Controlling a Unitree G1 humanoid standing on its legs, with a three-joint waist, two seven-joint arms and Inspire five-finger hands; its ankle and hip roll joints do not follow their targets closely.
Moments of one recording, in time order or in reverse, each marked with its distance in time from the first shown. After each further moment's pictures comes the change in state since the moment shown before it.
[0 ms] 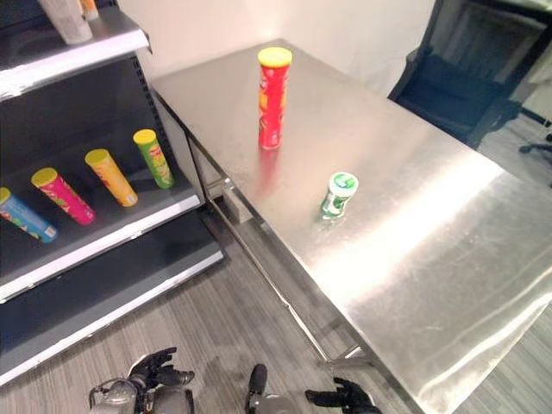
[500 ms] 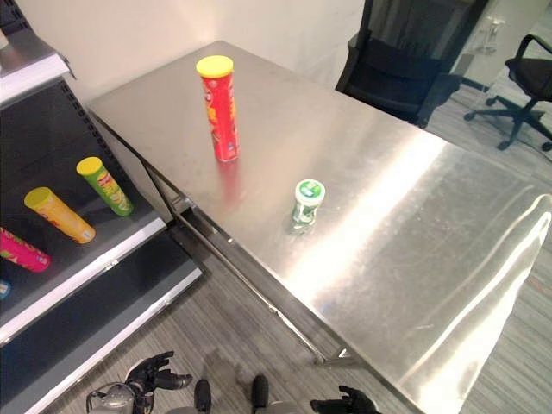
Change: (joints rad) left arm 0.017 0.010 0.046 0.022 -0.001 -0.005 0.002; right arm 0.023 0.001 -0.090 0.036 0.000 -0.015 0.002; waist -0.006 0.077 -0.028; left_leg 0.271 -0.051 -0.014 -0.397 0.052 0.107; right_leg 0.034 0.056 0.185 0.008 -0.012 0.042
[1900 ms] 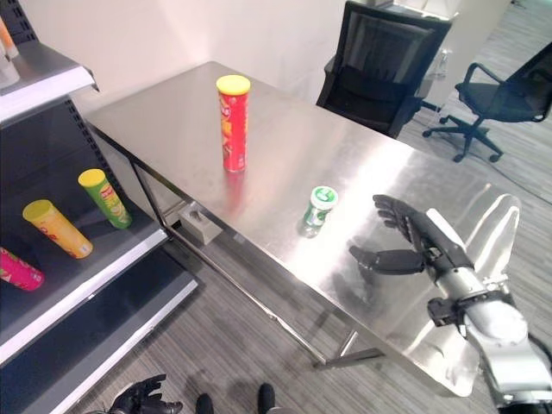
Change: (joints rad) left arm 0.196 0.031 0.040 -0.120 0.078 -0.021 -0.093; right arm 0.149 -0.587 -0.276 -1.167 0.183 -0.098 0.192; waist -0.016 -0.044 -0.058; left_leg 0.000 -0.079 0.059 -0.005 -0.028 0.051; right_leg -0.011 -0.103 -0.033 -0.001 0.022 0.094
